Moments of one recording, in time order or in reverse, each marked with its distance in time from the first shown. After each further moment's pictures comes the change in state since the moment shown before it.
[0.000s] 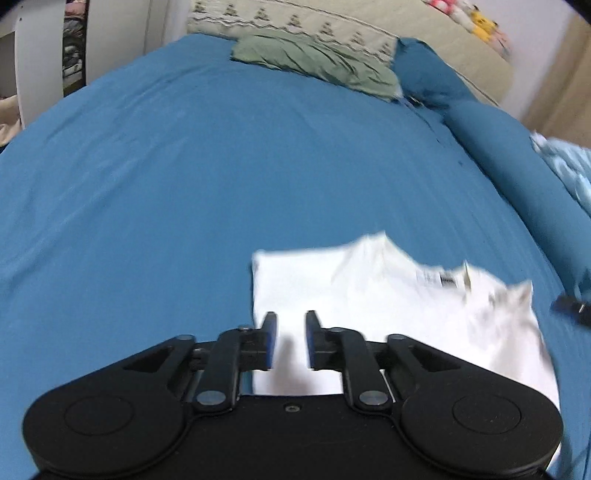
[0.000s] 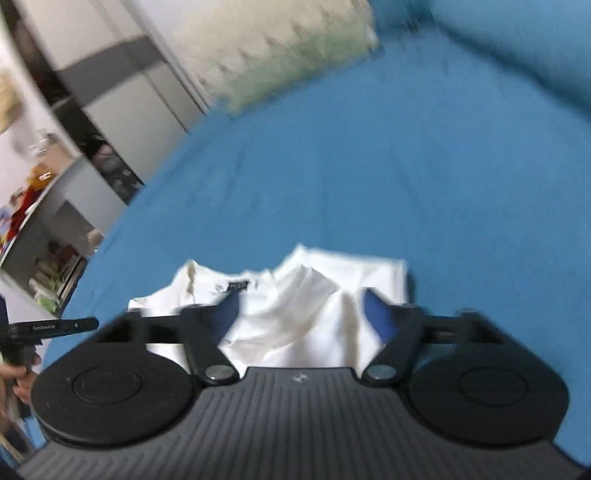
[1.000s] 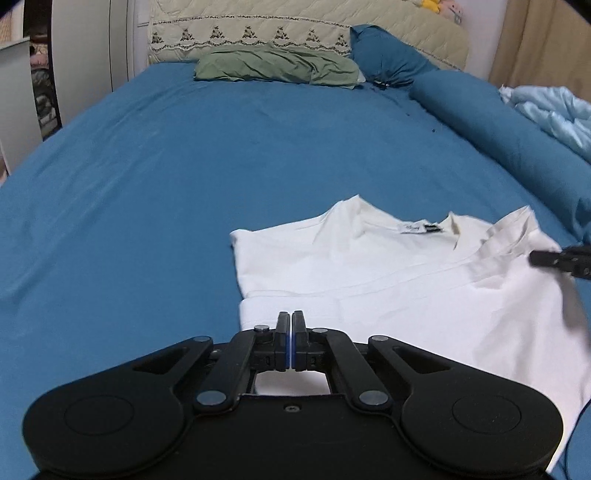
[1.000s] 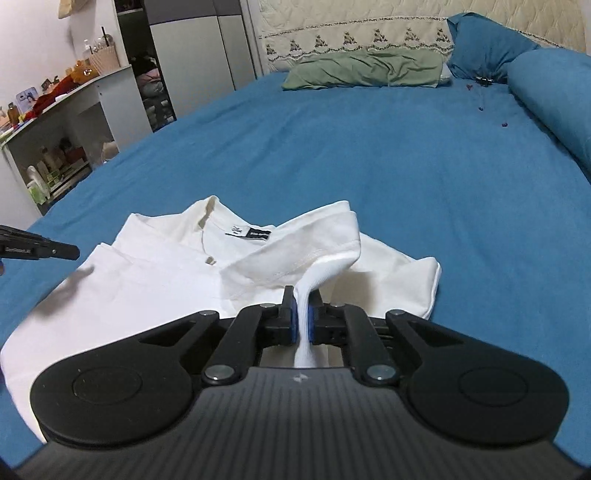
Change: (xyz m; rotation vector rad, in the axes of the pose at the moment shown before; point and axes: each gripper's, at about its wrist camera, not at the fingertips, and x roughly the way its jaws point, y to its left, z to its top) left arm 0.002 -0.027 -0.032 0.176 -0.046 0.033; right arm 0.025 0.047 -0.037 -0.344 0.051 -0.026
